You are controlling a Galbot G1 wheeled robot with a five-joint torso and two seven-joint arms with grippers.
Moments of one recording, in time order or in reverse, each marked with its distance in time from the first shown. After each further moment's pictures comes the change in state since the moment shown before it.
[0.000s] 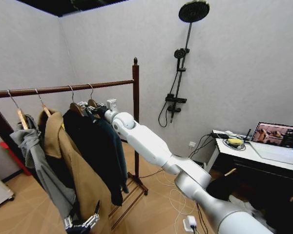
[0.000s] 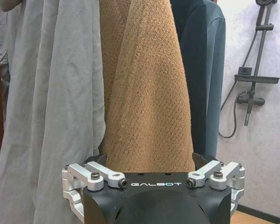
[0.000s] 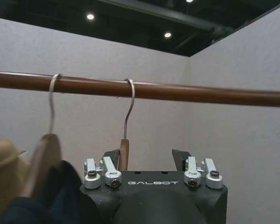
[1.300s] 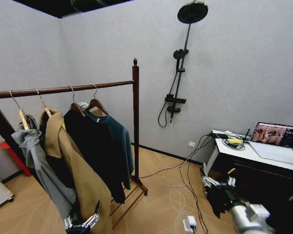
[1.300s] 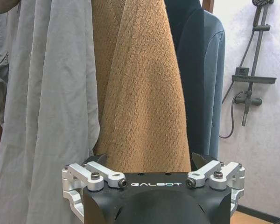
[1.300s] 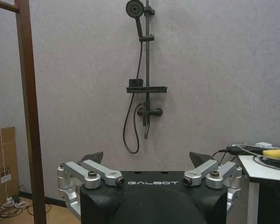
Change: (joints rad) left arm 0.000 0.000 0.000 0.000 0.000 0.000 0.000; right arm -1.854 -0.197 1.144 0.886 -0.314 0.346 0.005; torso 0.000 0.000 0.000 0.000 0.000
